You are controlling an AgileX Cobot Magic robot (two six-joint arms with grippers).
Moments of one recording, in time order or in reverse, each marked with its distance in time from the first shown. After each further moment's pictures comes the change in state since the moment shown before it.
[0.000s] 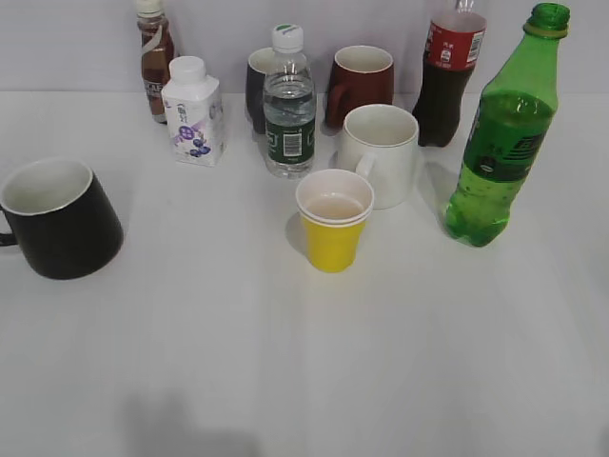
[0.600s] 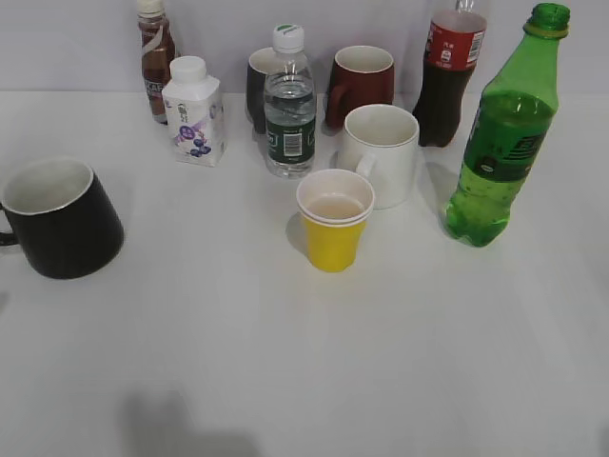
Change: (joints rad) left arm 0.000 0.641 0.241 0.020 -1.312 0.000; right arm 0.000 0.000 0.000 0.001 0.000 0.000
